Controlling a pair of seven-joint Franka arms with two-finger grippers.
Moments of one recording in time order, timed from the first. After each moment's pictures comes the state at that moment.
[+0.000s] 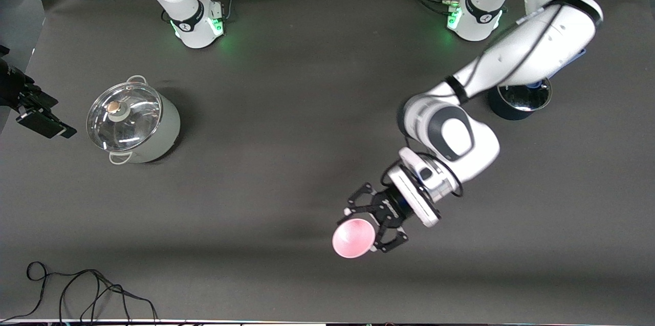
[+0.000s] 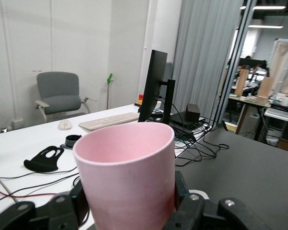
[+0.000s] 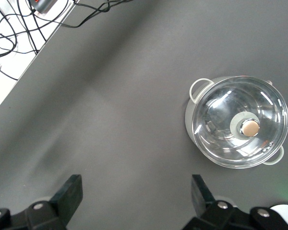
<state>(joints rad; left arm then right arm) 0.10 1.04 -1.18 -1.23 -1.23 3.21 2.01 0.08 0.03 -0.08 -1.50 0.03 1.59 0.84</state>
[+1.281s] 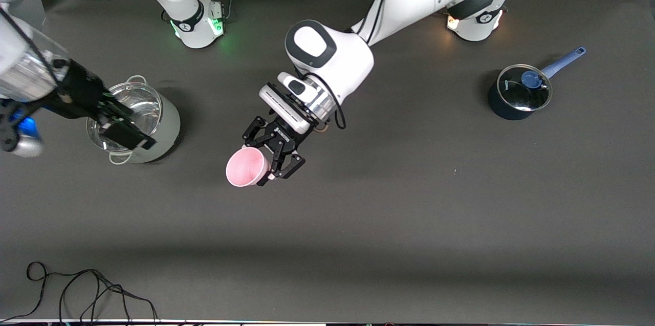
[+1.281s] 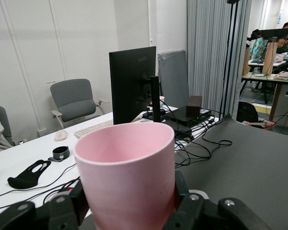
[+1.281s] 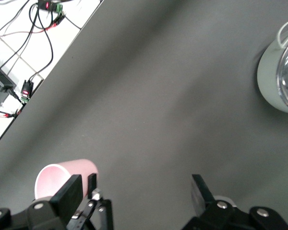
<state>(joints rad) -0.69 0.99 -0.57 -0.87 -1.23 3.49 1.66 0.26 0.33 -0.02 -1.05 0.15 1.47 1.08</state>
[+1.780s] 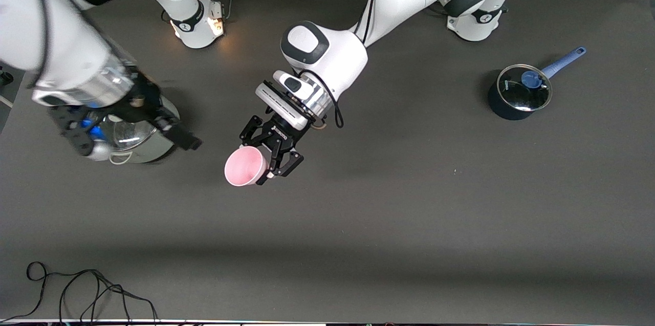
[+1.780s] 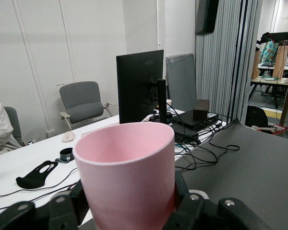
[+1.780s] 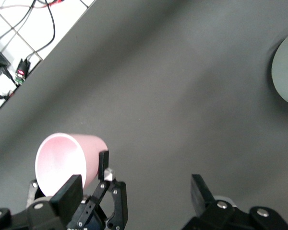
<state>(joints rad) -0.74 0.99 -0.48 -0.85 -1.23 3.50 1.59 0.39 0.40 -0.02 -0.99 0.10 1.47 1.12</state>
